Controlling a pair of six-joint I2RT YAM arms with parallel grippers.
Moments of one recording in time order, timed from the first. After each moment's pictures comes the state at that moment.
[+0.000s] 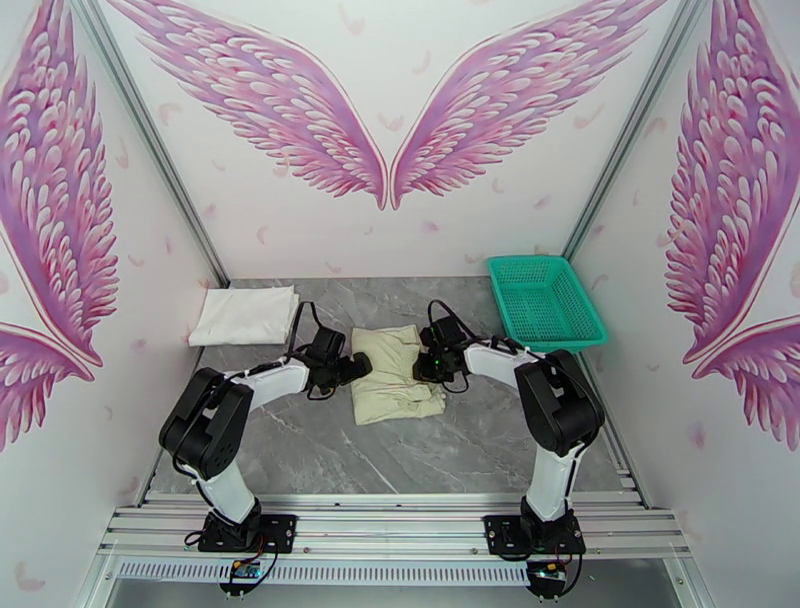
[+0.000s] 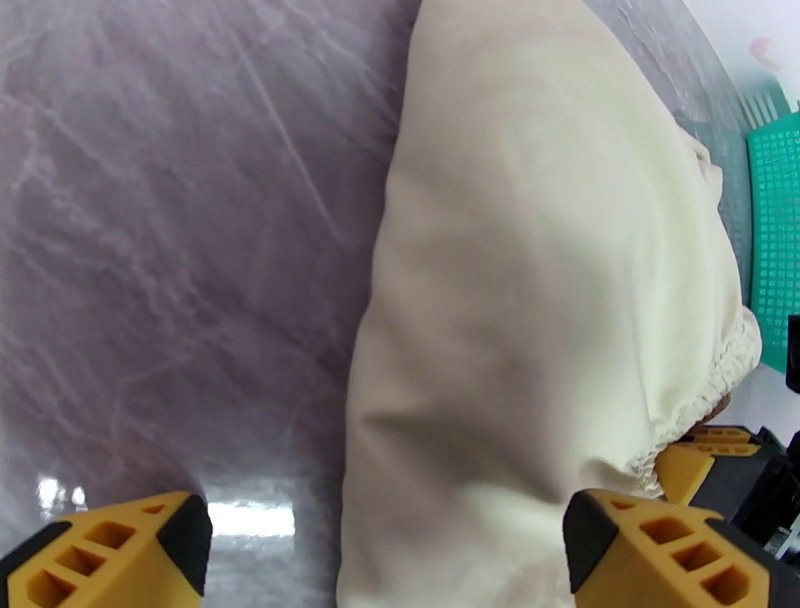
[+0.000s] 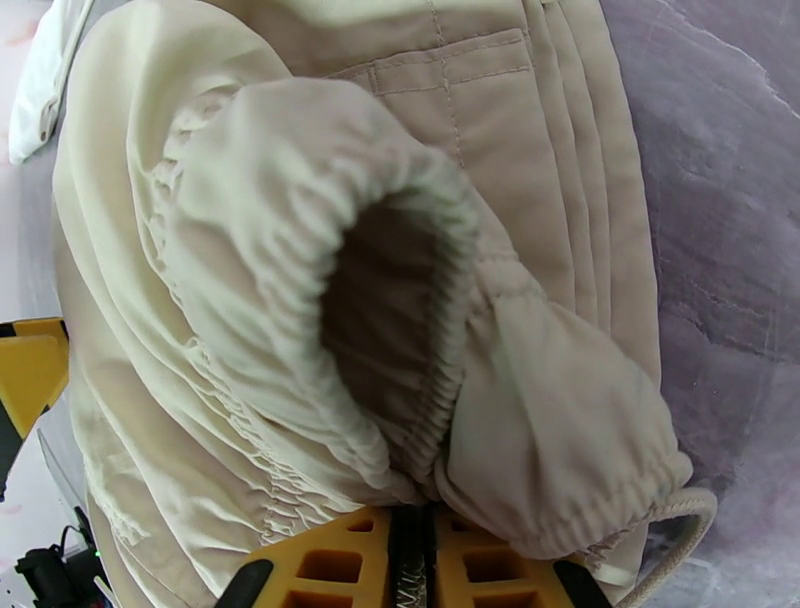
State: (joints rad) left arm -0.44 1.78 0.98 -0.18 0.17 -0.84; right arm 0.39 1.90 1.16 -0.38 -0.35 0.40
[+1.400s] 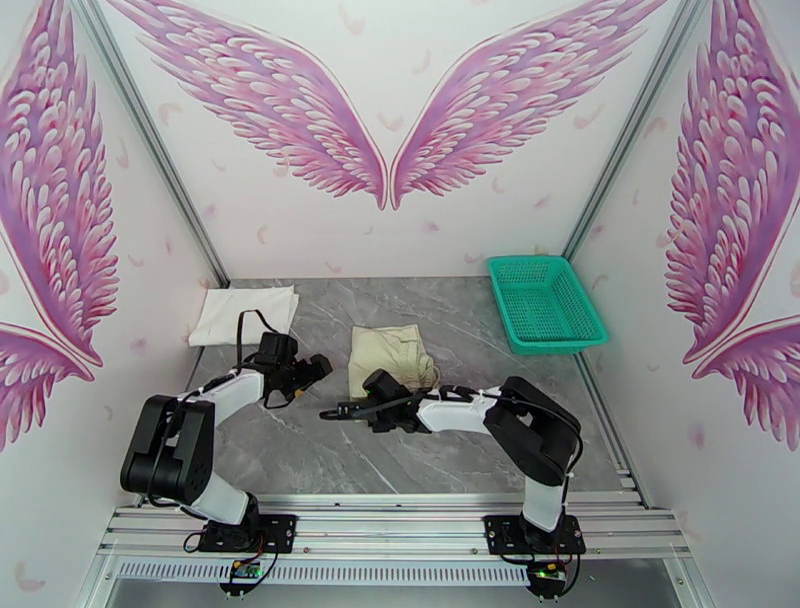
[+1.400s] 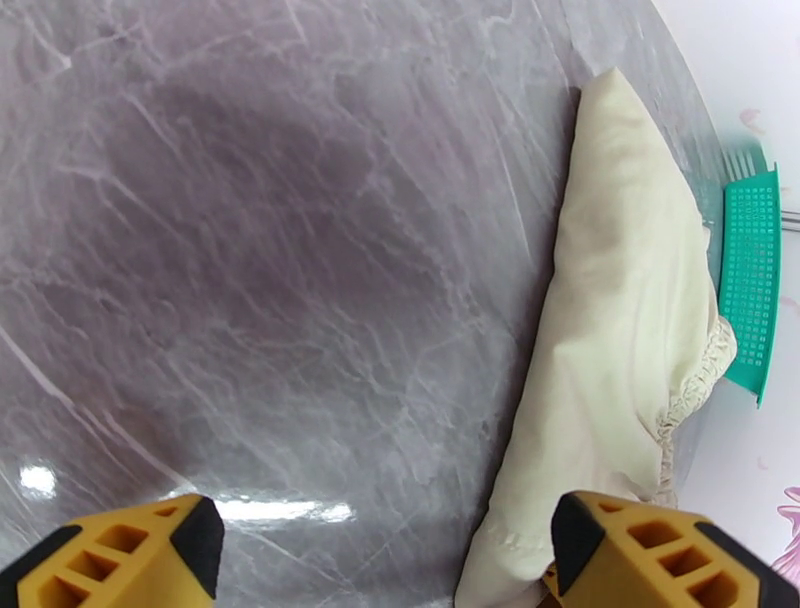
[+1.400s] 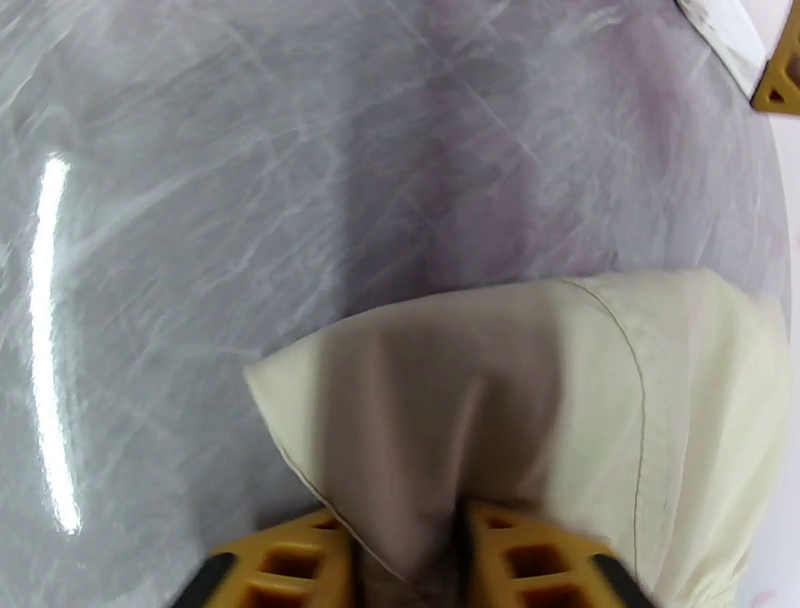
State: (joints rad) left arm -0.14 1.56 0.79 -0.23 0.38 -0.67; right arm 0.91 1.87 1.02 -0.06 0.06 -0.80
